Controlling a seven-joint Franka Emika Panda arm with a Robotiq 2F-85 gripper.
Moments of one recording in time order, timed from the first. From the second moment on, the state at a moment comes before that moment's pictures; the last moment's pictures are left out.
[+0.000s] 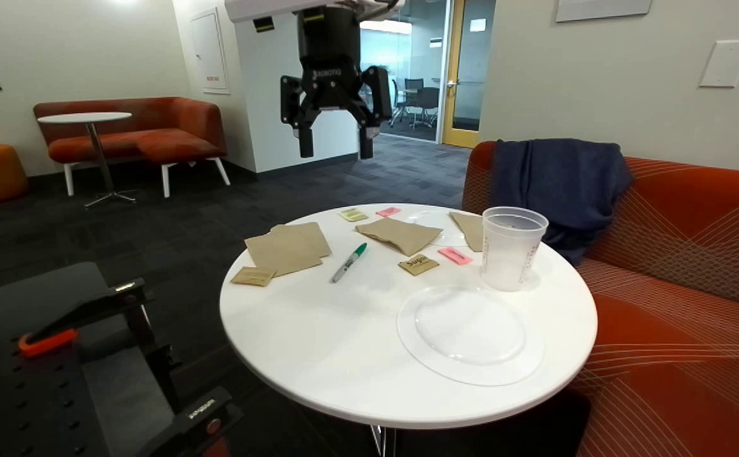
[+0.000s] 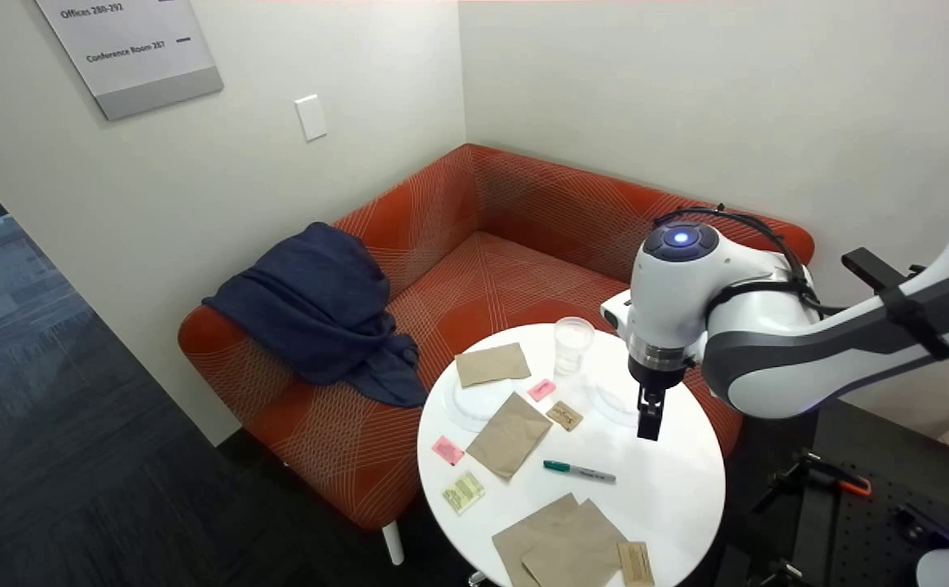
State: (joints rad) arm 0.05 0.07 0.06 -2.44 -0.16 2.42 -0.07
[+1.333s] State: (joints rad) arm 0.00 0.25 0.07 -2.51 -0.03 2.79 -0.35
